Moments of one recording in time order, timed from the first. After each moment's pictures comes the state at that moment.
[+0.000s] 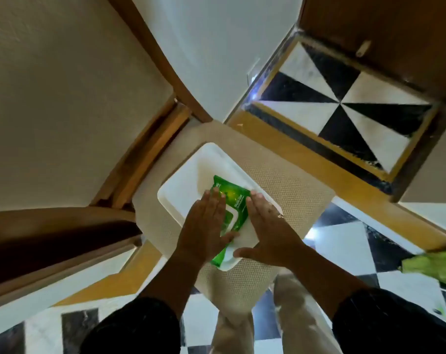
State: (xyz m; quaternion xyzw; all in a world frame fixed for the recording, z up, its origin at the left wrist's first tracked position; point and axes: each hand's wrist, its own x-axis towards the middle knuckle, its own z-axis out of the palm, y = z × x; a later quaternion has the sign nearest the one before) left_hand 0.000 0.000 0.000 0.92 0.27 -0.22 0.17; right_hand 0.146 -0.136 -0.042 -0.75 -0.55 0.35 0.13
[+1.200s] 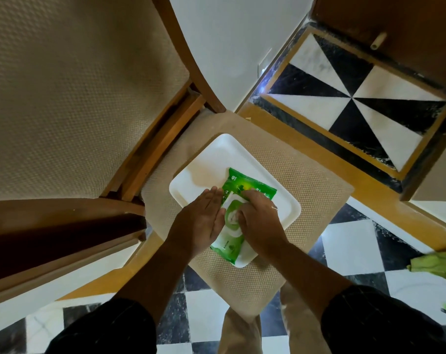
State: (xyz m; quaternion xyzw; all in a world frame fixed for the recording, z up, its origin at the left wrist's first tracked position) left_hand -0.037 0.034 0.009 0.95 0.25 -0.05 0.19; right_hand 0.091 -0.079 -0.036 -0.82 -0.46 0.27 0.22
